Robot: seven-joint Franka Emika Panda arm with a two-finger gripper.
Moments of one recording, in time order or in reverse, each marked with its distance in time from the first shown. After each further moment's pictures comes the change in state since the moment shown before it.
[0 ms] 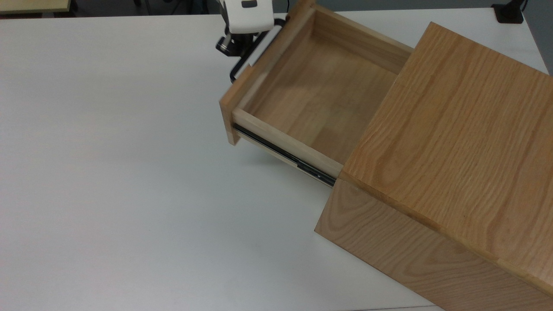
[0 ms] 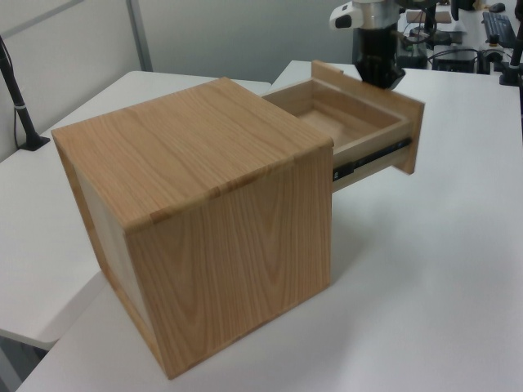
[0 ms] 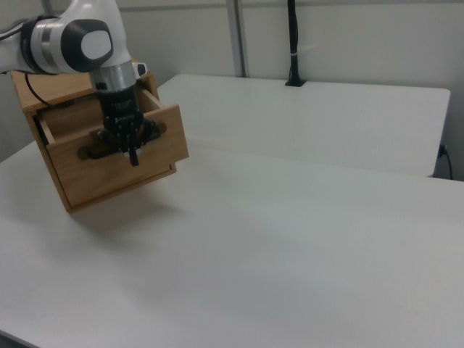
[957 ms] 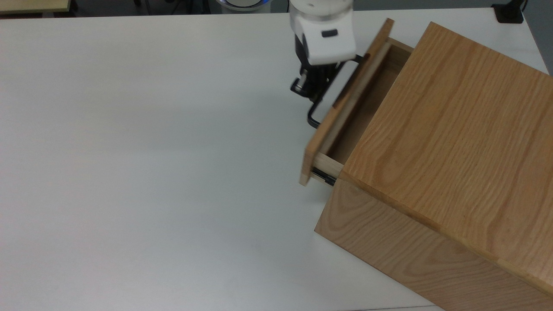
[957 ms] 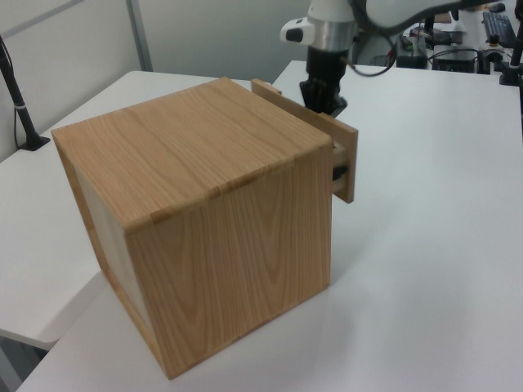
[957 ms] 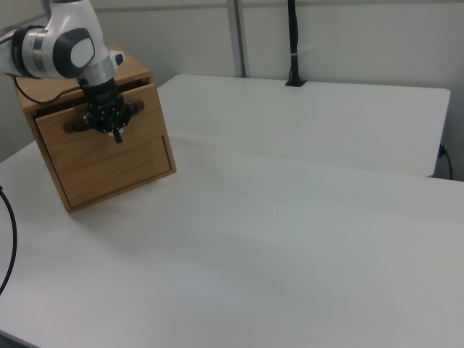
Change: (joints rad) arm 0.128 0.202 0.000 0.180 0.151 0.230 0.143
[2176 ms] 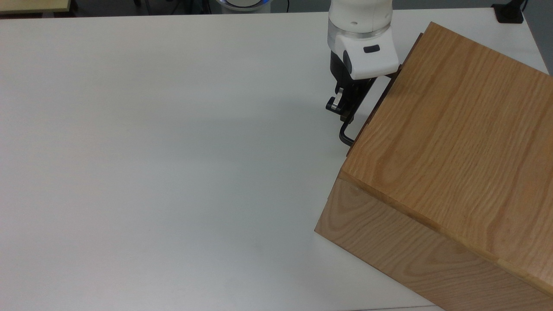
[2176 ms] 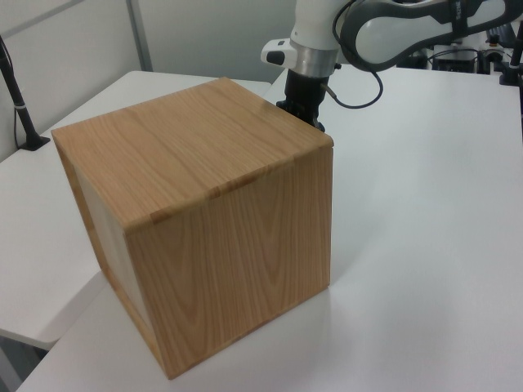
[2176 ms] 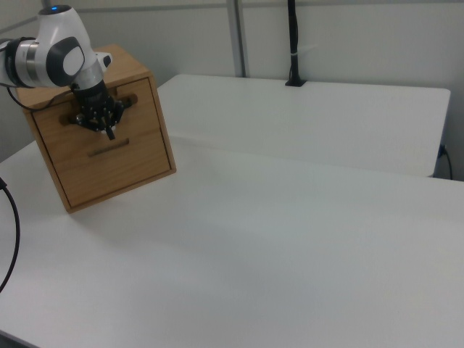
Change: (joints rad) arm 0.049 0.066 0.015 0.034 0.000 0.117 0.022
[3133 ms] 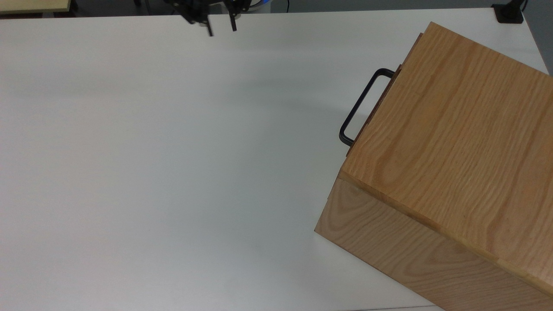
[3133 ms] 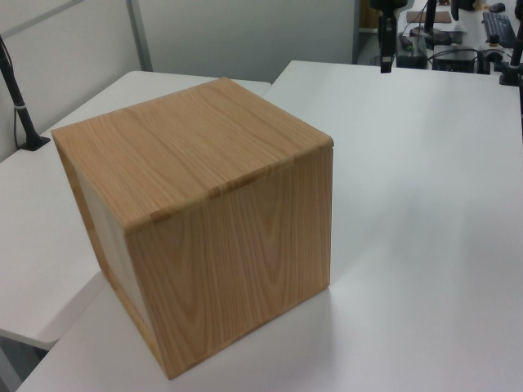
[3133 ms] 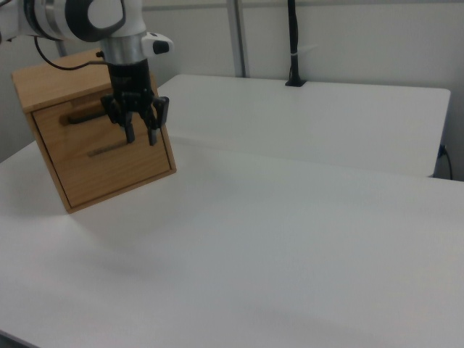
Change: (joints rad) arm -0.409 -0.303 0.105 -0.086 -0.081 -0.478 0.454
